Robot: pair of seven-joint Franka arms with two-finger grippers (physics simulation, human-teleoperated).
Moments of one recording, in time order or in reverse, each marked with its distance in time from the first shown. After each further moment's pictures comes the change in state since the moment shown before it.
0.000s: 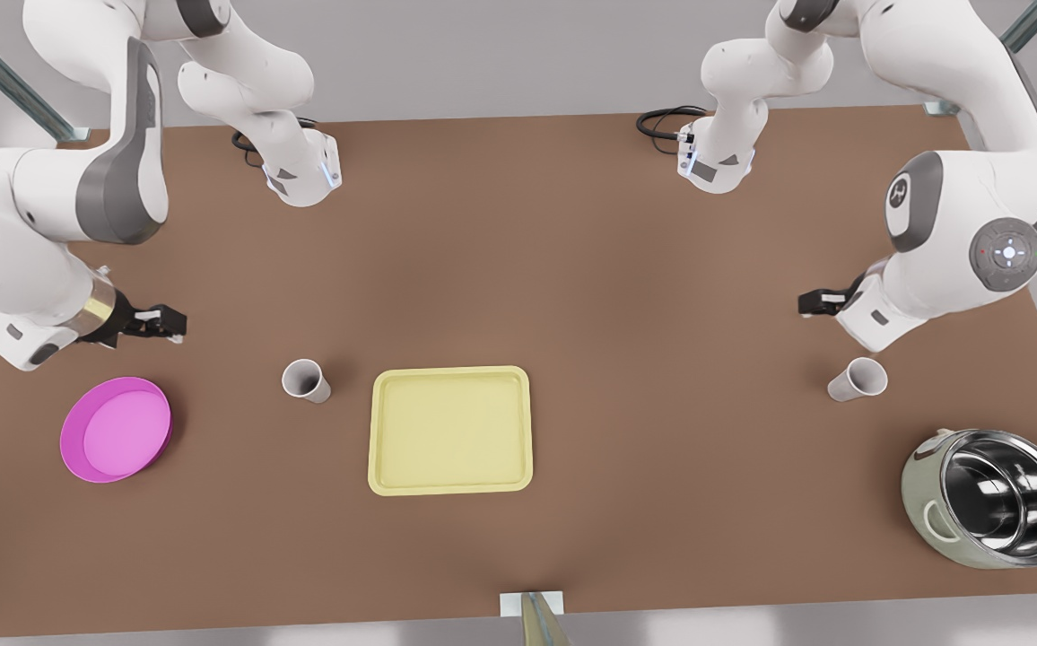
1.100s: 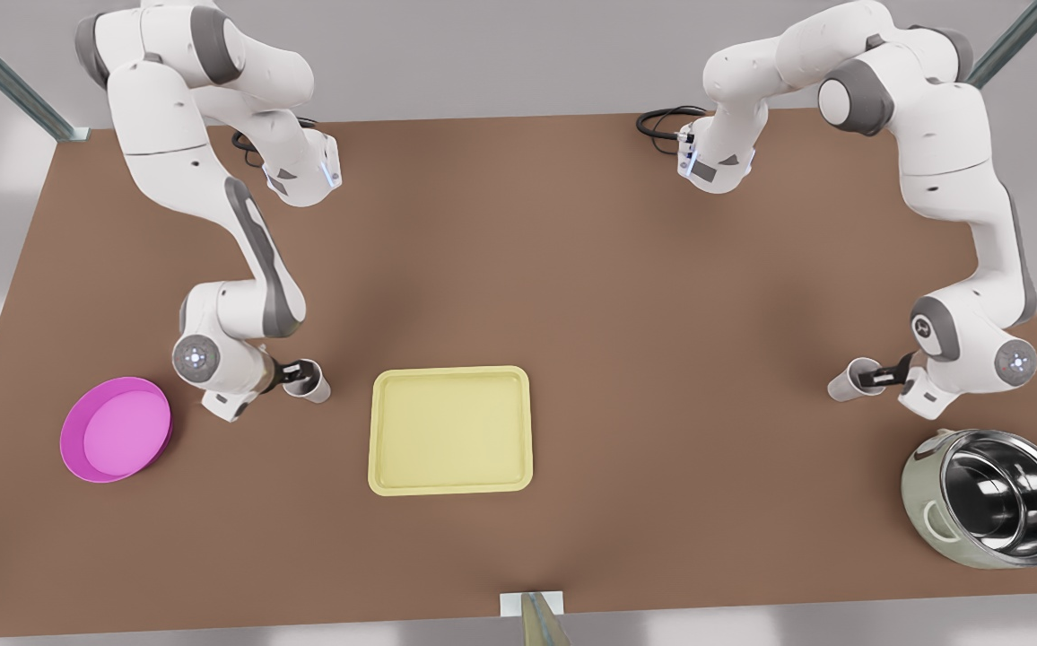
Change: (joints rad) left arm 0.229 0.382 0.216 -0.287 -0.060 0.674 0.199; right arm 0.020 0.224 0.056 -0.602 0.114 0.720 -0.072
